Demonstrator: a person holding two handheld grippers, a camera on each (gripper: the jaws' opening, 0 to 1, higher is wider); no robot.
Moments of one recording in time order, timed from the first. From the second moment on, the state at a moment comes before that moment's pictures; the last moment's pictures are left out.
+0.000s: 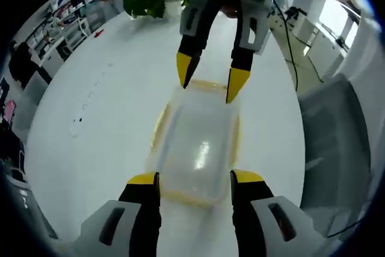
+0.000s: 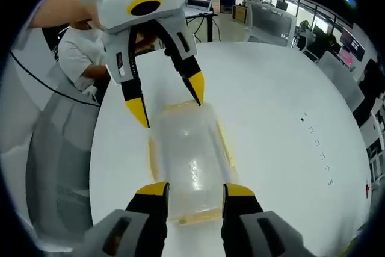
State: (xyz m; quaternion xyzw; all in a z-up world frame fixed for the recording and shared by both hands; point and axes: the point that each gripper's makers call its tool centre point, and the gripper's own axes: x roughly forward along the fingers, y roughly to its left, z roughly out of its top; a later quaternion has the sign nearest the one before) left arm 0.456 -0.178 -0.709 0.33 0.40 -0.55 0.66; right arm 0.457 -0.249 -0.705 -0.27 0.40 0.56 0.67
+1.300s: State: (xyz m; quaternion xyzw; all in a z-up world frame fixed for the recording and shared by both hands) left arm 0.453 -0.212 -0.712 0.34 0.38 -0.57 0.64; right arm 0.476 -0.220 -0.710 -0.28 0.36 0.59 0.66
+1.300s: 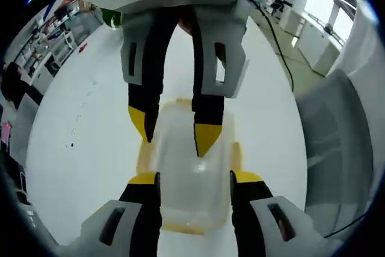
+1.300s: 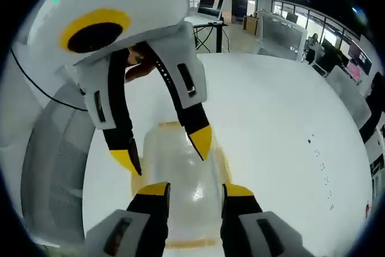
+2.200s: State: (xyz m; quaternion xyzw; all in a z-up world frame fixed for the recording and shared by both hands) left arm 0.431 -0.219 -0.732 0.40 0.34 -0.55 0.65; right arm 0.489 -0.212 -0.725 -0.28 0.39 0.60 0.63
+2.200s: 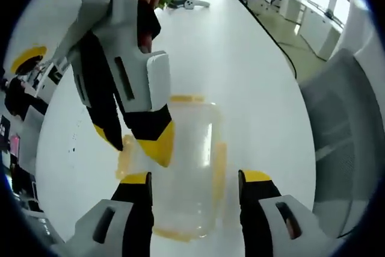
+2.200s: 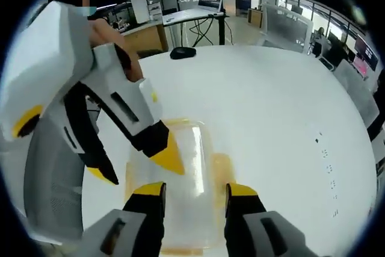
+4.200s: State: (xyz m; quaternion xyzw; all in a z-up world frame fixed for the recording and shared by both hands) left arm 0.450 -0.219 -0.744 0.46 0.30 -0.50 0.67; right arm 0.481 -0.207 -0.739 -0.32 0.45 0.63 0.54
